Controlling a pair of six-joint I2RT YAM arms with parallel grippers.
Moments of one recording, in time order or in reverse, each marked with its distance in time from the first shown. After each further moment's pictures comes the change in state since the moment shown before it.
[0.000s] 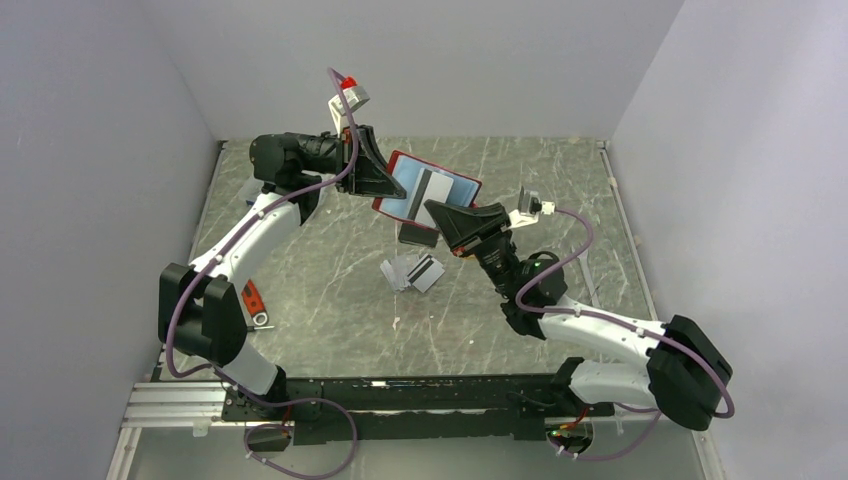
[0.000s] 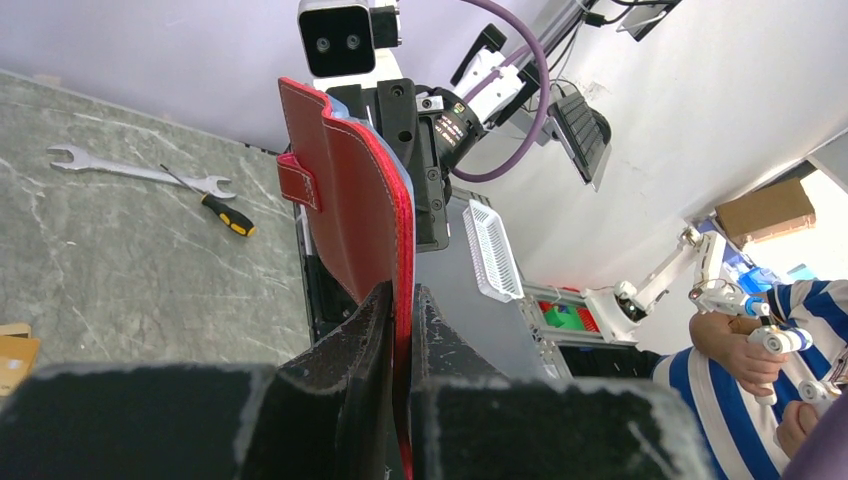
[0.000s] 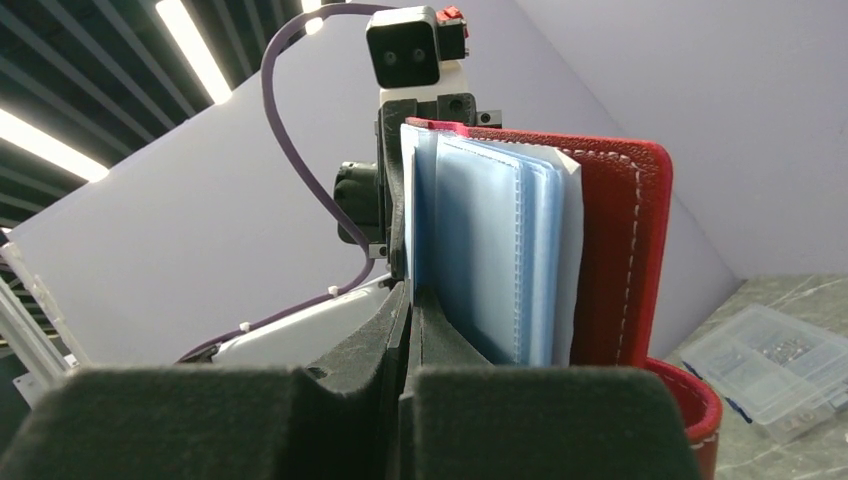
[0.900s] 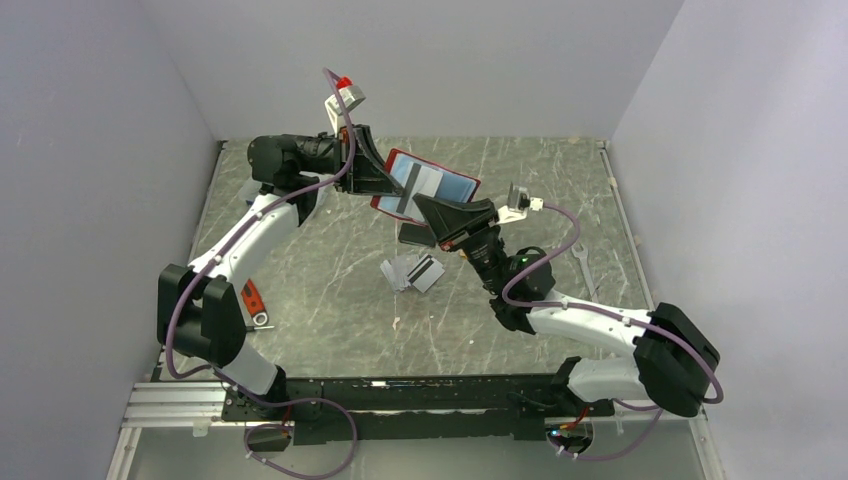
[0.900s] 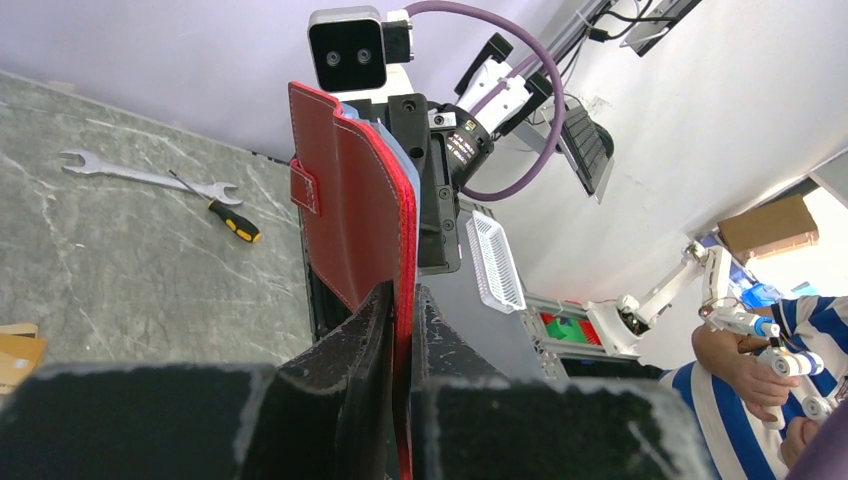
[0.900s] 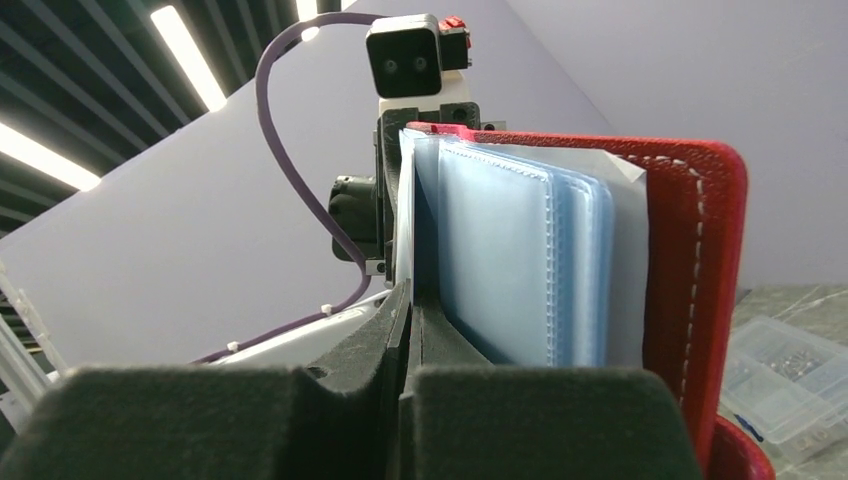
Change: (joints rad) left arm 0.011 -0.007 -0.018 0.004 -0.020 0.001; right arm 0.038 0.092 0.067 0.038 0.046 -0.023
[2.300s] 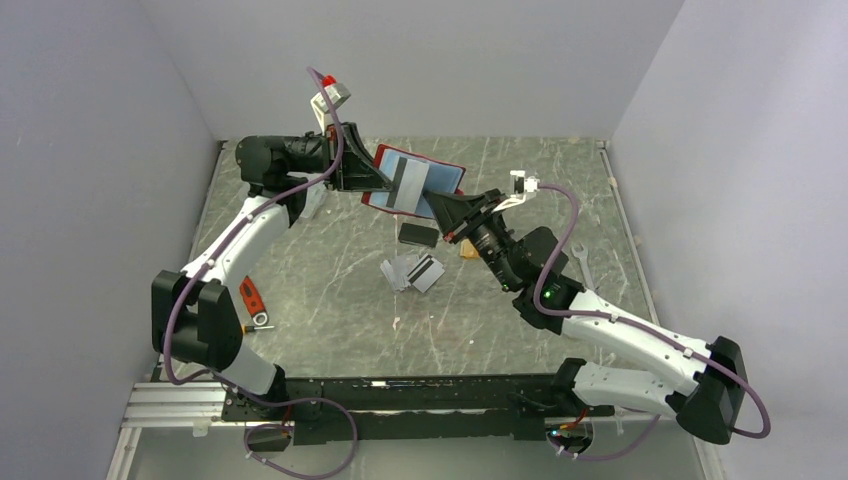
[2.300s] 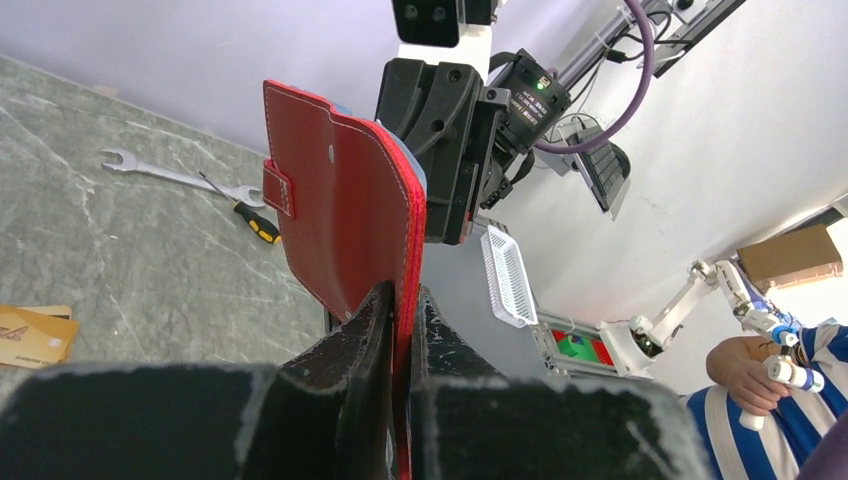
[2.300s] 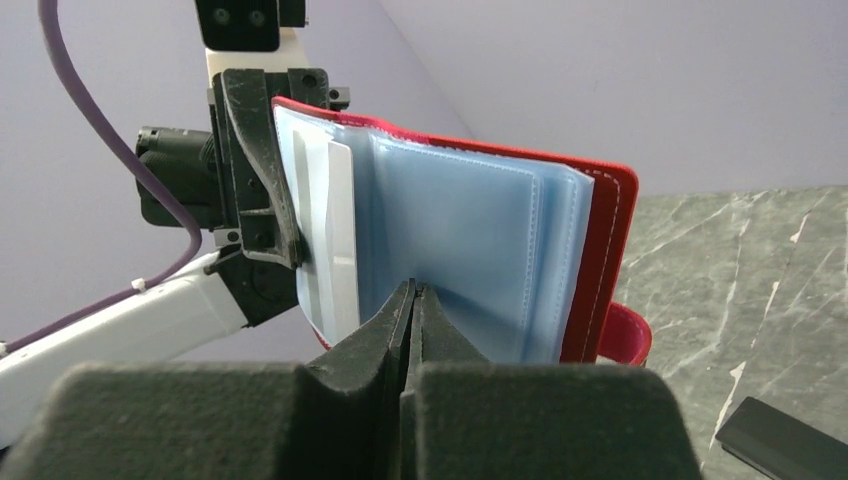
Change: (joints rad) left arm 0.063 -0.029 -0.030 -0.026 -0.008 0.020; right arm 0.021 -0.222 0.177 -0.765 0.176 -0.256
